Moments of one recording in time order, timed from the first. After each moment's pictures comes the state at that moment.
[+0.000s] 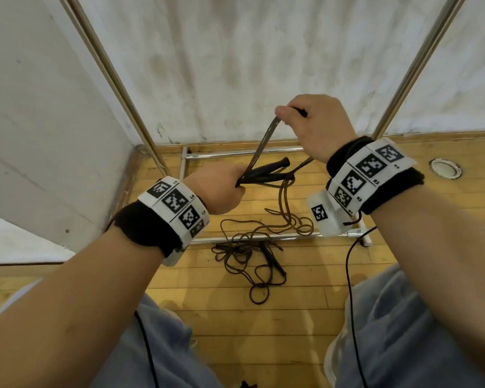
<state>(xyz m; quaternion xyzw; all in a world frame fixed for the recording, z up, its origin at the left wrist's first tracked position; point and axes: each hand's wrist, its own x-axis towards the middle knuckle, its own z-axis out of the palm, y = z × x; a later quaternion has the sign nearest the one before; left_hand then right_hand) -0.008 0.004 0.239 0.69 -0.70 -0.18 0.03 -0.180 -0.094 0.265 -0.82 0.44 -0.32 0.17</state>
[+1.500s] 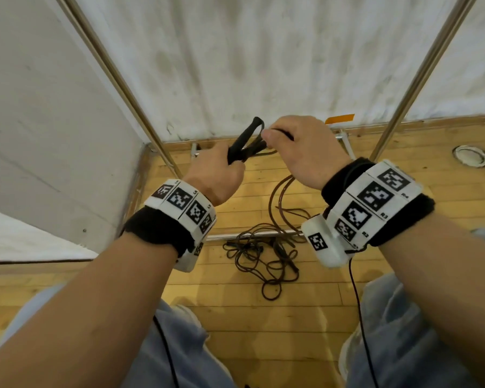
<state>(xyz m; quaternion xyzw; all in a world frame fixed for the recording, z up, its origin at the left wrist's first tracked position) 0.008 -0.012 0.223 0.77 -0.60 -0.12 0.18 -0.165 -0.050 0.265 -0.83 0.40 -0.28 0.28</state>
